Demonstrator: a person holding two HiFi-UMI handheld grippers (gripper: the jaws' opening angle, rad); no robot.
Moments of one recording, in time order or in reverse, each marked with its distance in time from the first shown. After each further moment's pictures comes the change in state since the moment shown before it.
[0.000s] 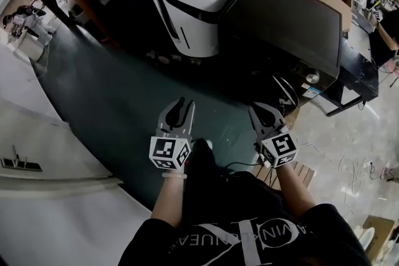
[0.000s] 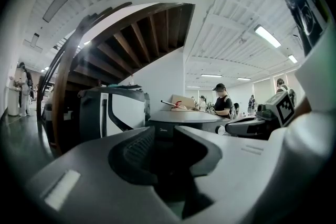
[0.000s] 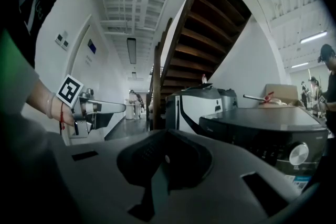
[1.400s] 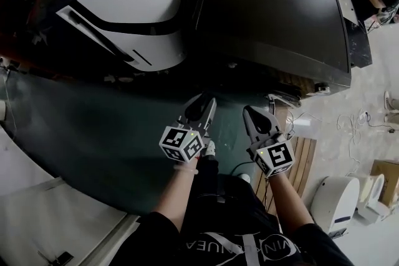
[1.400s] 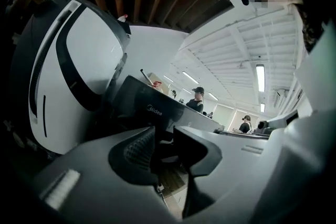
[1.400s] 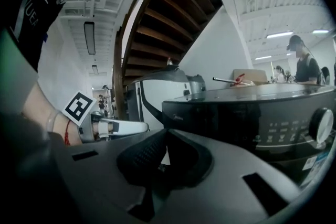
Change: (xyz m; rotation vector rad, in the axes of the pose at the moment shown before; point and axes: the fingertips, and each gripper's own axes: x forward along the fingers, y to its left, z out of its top) left arm 0.293 0.025 -0.109 -0.384 0.191 -0.485; right arm 0.160 -0.136 -0.067 0.166 0.089 -0.346
